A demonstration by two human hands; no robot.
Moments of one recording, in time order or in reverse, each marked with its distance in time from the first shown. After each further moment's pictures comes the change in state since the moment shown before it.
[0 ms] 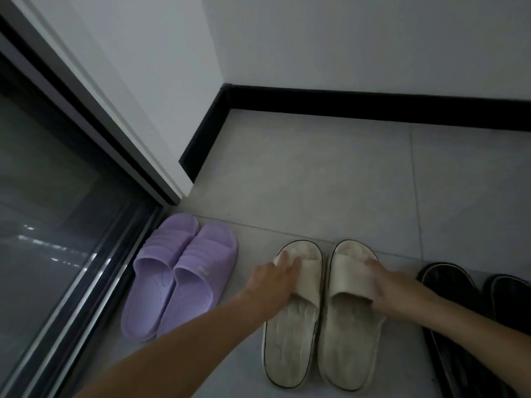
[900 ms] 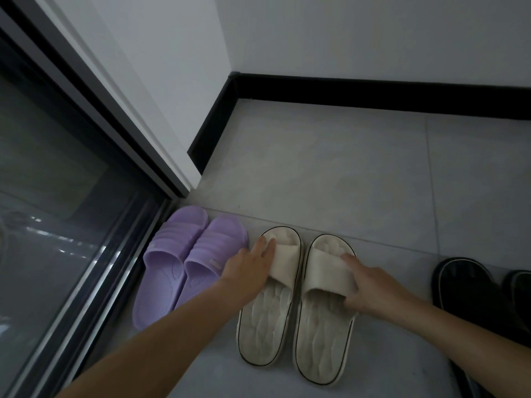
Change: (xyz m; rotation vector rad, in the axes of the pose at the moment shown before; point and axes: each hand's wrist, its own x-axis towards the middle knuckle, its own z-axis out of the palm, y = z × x) left_hand -0.010 -0.060 0.026 -0.011 0.077 -0.194; right_hand 0.006 -0.058 0.017 0.146 0.060 -0.088
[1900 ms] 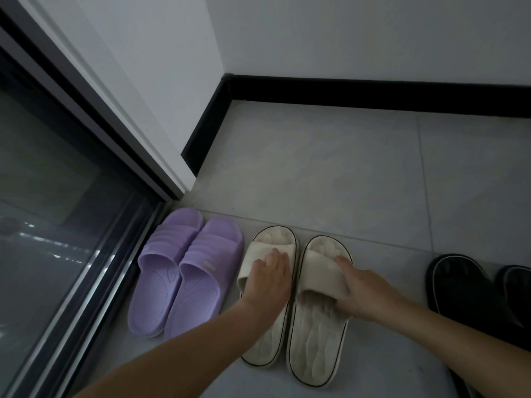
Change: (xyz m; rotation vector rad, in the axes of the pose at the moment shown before) left_hand -0.014 0.056 -0.017 0.272 0.016 0.133; right_hand 0.001 0.001 0.012 -0.023 0.032 -0.022
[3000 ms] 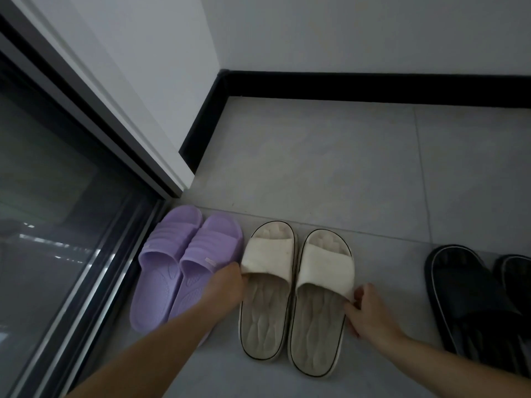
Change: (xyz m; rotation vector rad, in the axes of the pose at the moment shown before) left_hand -0.016 -0.058 0.063 -0.783 -0.137 -0.523; right_hand -0.021 0.020 0.072 0.679 0.160 0.318
